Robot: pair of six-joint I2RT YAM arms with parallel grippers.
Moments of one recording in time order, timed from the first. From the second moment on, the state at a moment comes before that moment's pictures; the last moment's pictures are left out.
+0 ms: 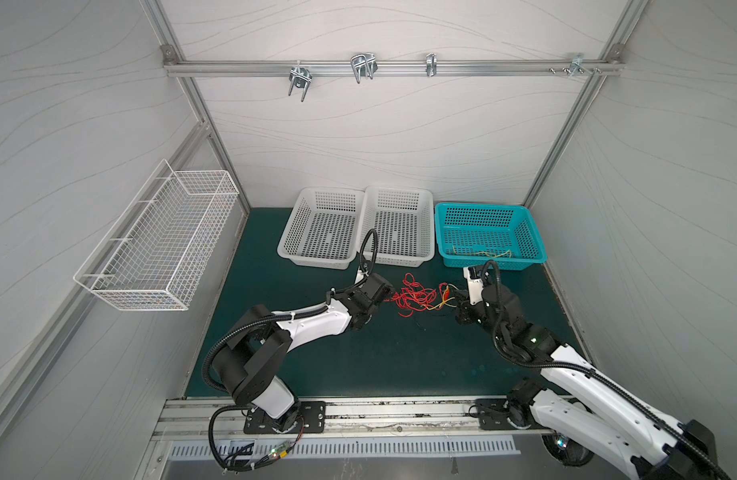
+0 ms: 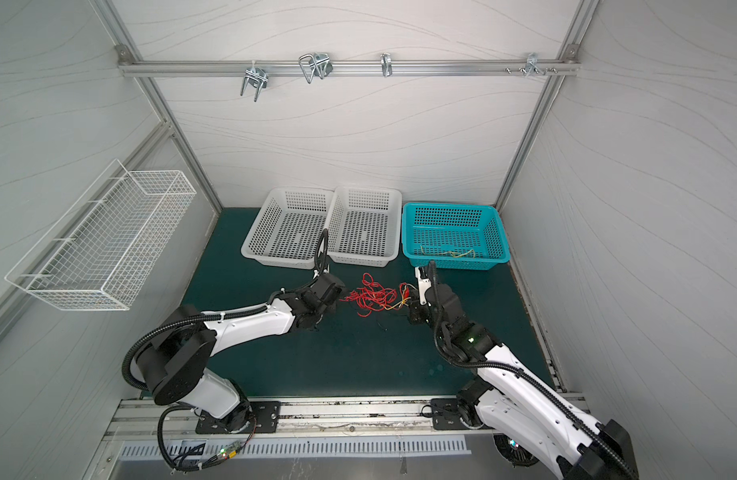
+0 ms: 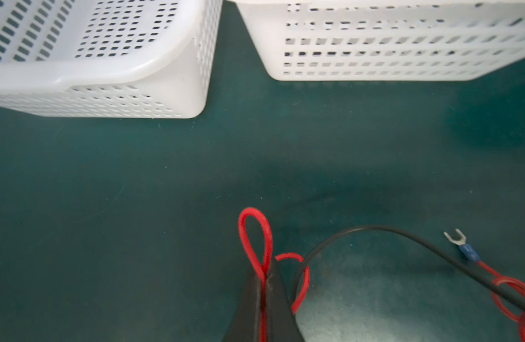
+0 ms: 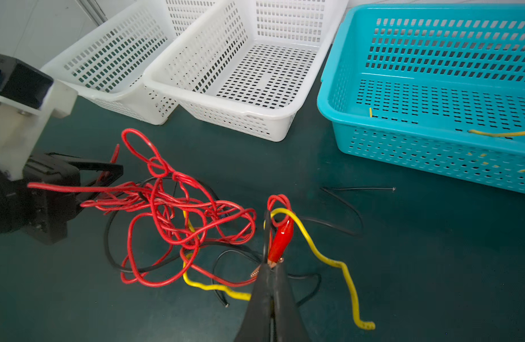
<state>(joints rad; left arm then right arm) -0.75 1.55 0.81 -0.22 -0.53 -0.50 0.67 0.81 0.55 -0.27 0.16 0.26</state>
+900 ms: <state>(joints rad) -0.77 1.29 0.72 0.04 -0.08 -0.27 0.67 1.23 0.78 -0.20 -0.08 0.25</state>
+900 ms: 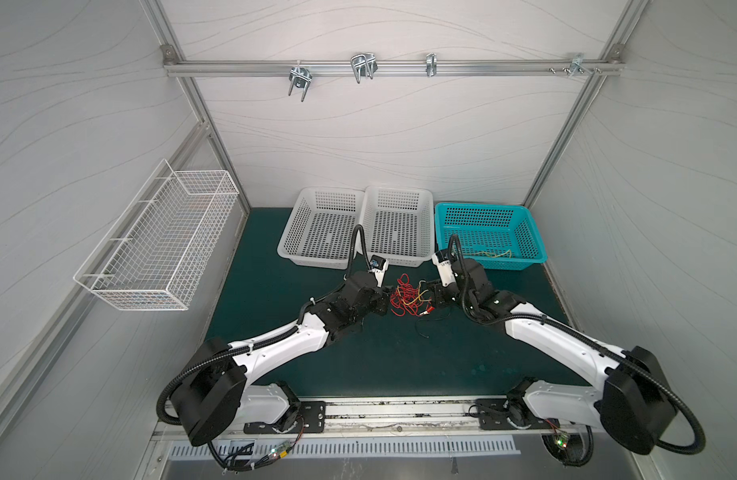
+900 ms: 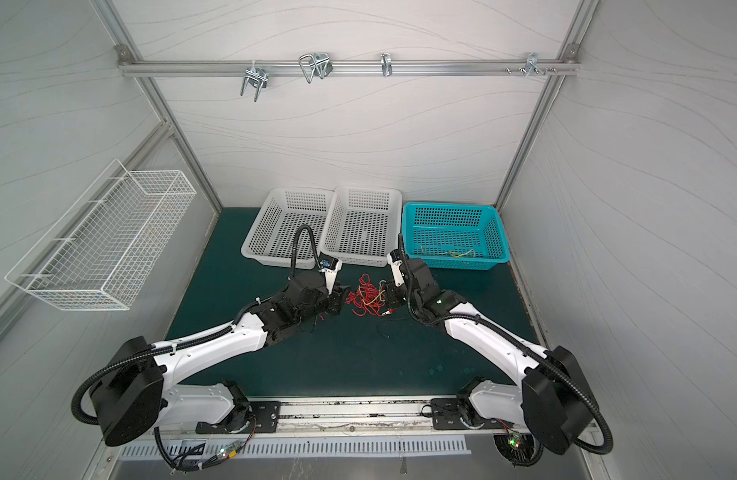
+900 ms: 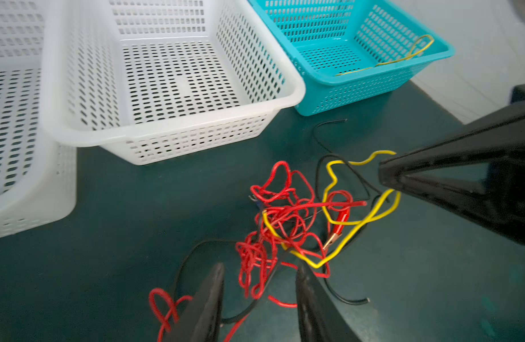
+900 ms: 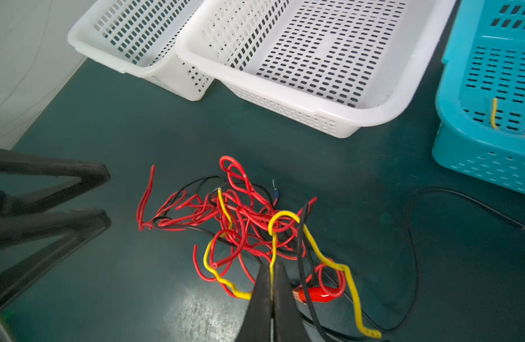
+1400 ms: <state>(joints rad) -0.82 1.46 0.80 0.09 0.10 -0.28 0.67 1.29 0.83 -0.20 -0.19 0.26</state>
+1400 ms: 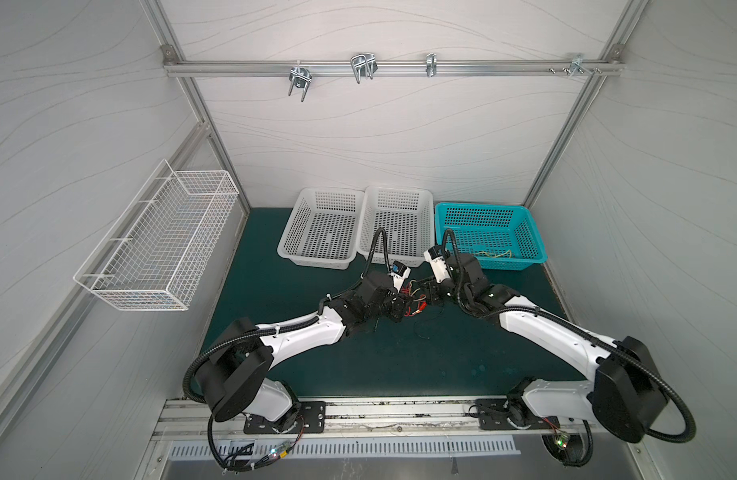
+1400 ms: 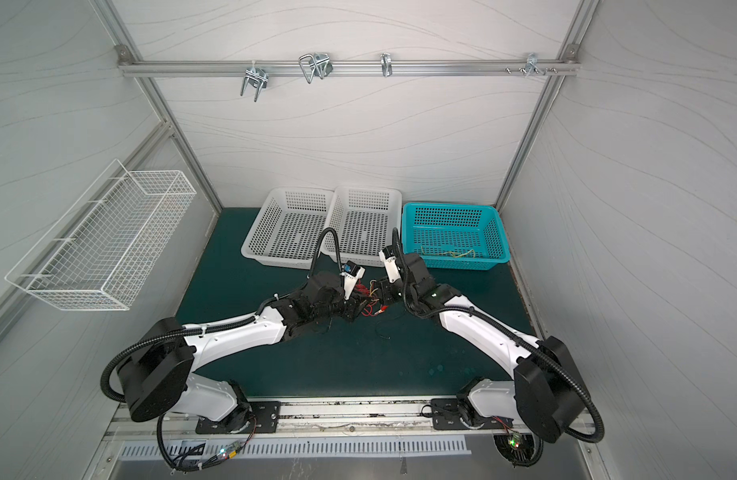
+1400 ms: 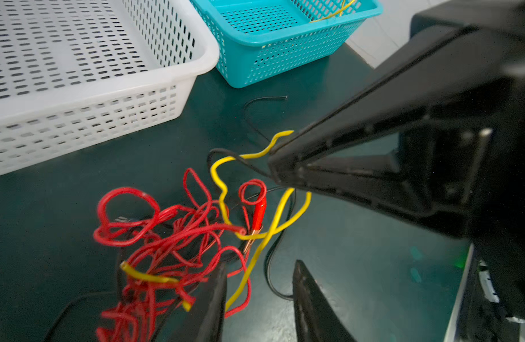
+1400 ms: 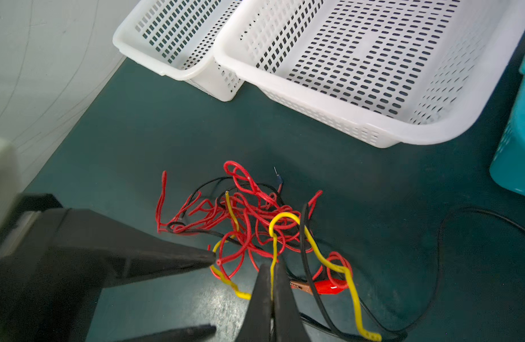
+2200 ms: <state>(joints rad) -0.83 1.54 0.84 0.13 0.08 -0.29 0.66 1.29 0.84 -0.20 -0.17 0.27</state>
